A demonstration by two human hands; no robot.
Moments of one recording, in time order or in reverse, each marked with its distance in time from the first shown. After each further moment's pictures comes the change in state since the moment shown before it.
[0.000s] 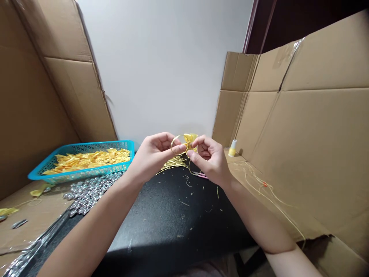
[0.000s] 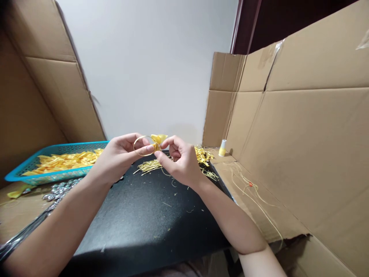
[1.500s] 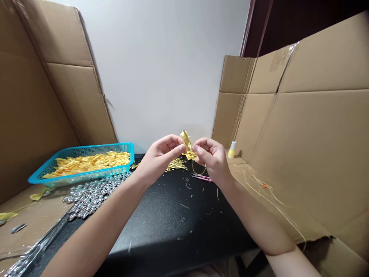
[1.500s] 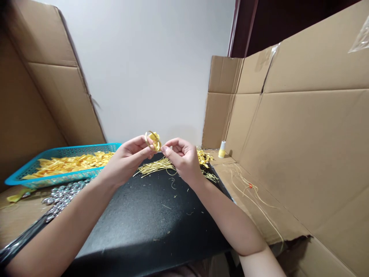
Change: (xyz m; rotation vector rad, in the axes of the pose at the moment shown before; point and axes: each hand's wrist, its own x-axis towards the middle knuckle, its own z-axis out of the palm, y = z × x) left_hand 0.006 -0.014 0.005 -0.015 -0.036 0.066; right_hand 0.007 0.007 0.001 0.318 0.095 0.174
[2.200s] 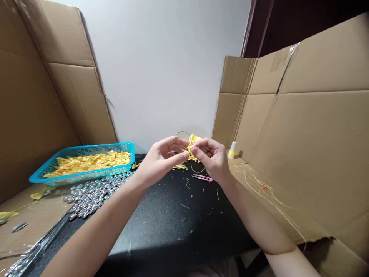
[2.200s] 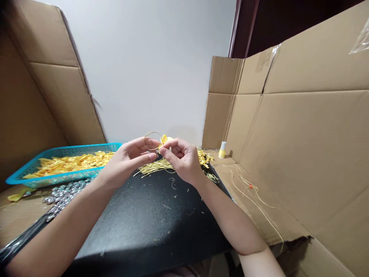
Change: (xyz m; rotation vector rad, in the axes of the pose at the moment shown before) left_hand -0.007 0.012 0.001 0.093 -0.014 -0.044; right_hand -0.001 0.003 -0.004 -0.159 -0.063 -0.143
